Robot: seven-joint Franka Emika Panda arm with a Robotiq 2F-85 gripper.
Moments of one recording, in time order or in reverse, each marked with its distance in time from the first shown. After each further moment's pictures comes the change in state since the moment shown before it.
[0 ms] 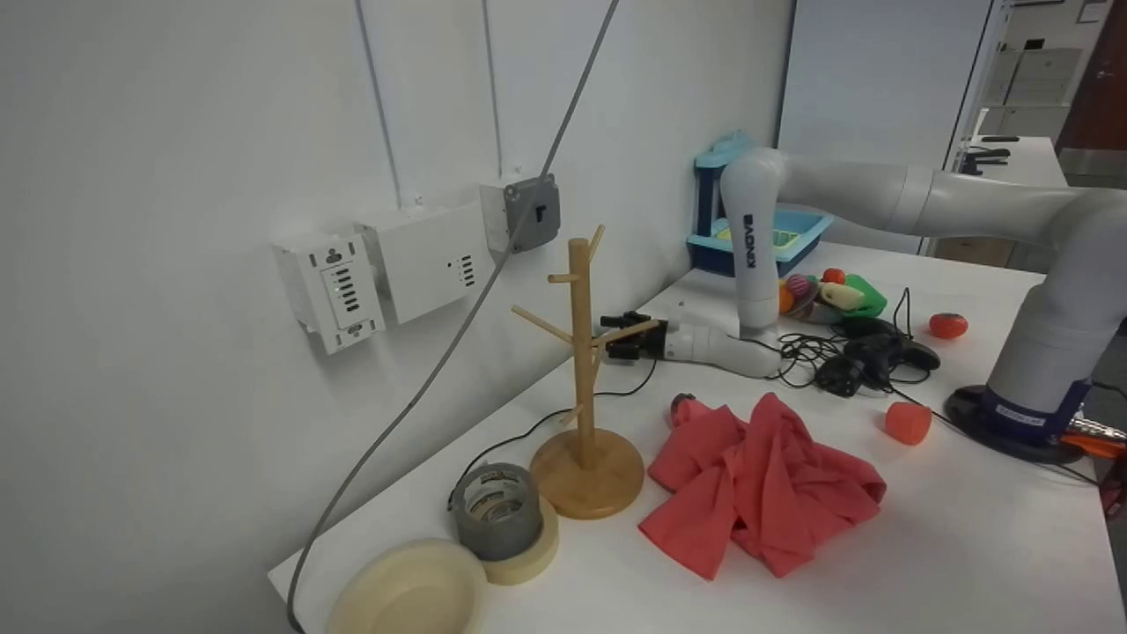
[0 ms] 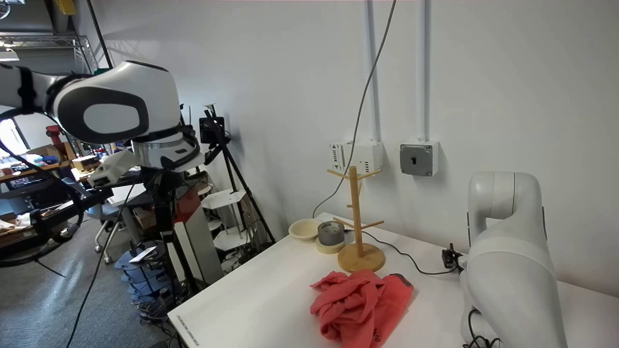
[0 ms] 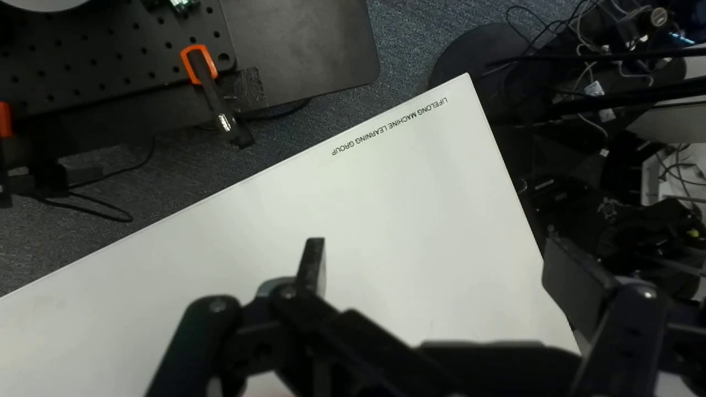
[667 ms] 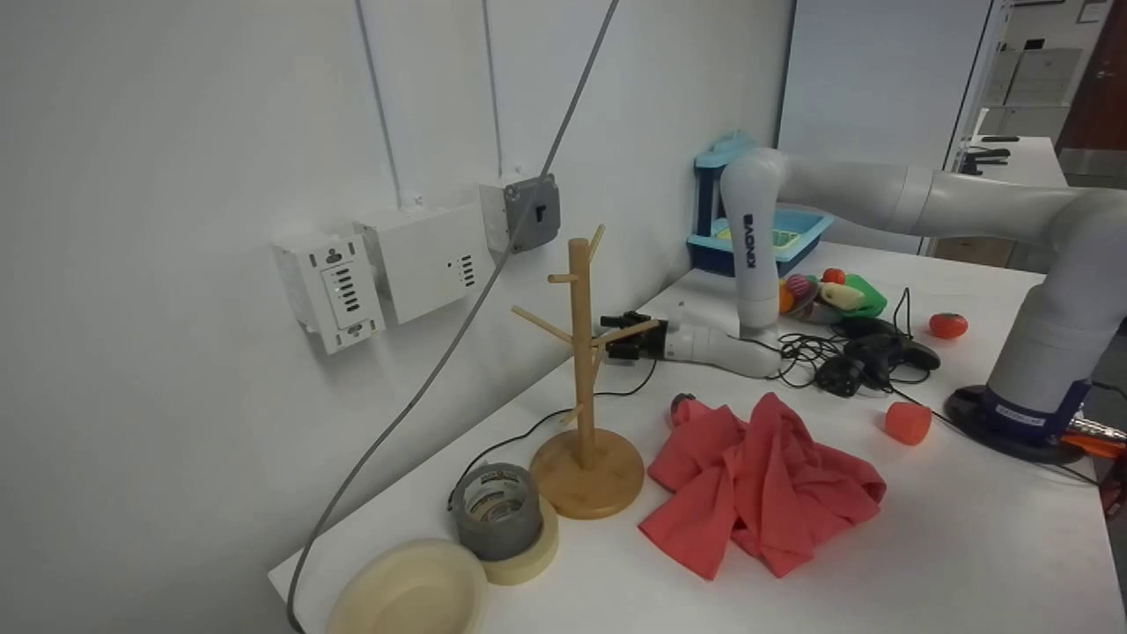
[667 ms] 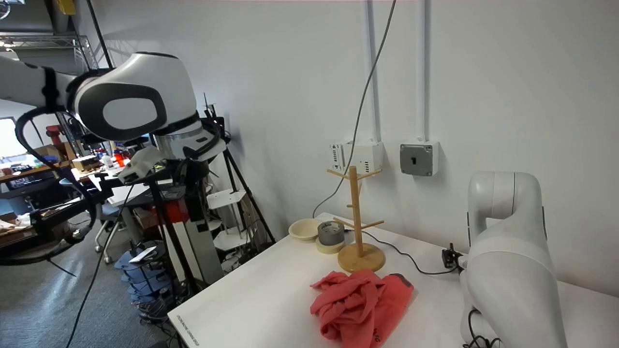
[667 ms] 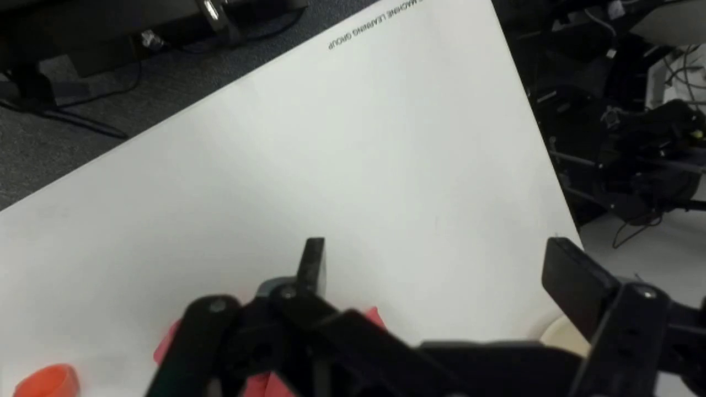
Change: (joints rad) arm -0.070 0.067 -0.005 0.047 -0.074 0.155 0.001
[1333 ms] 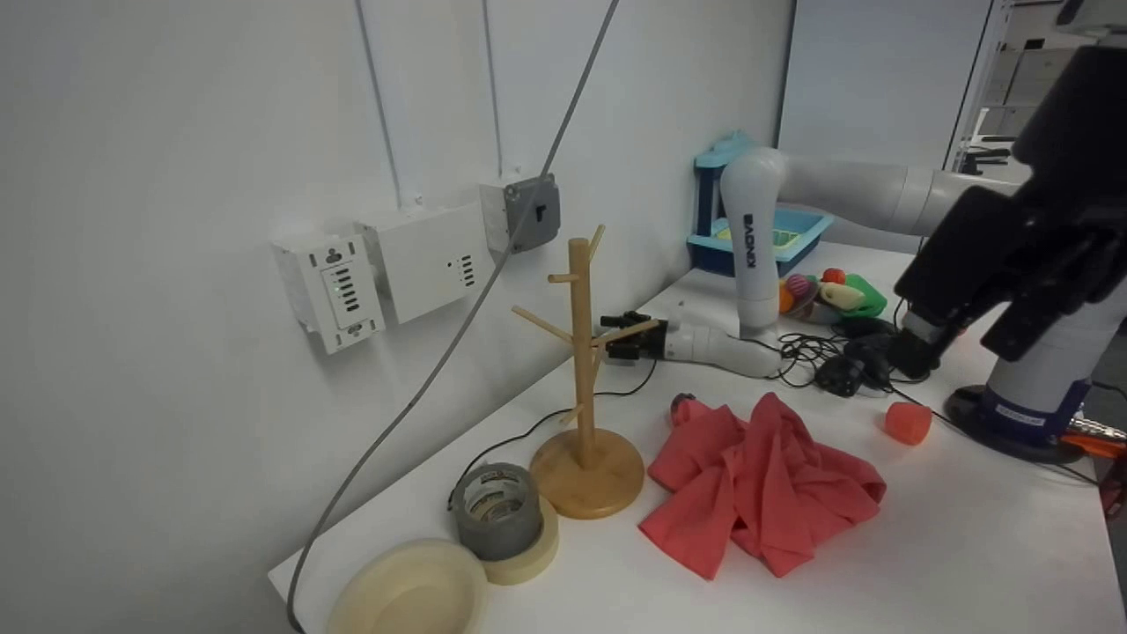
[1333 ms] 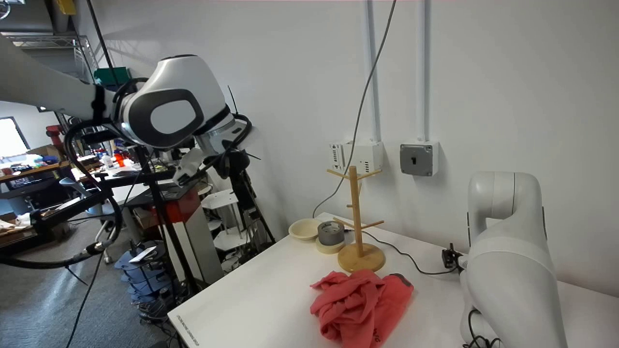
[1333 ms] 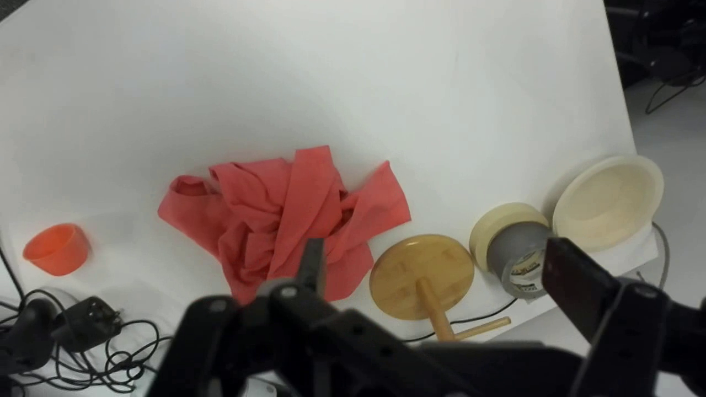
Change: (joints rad) arm -0.063 0.179 0.000 0.084 -0.195 0.294 0.086
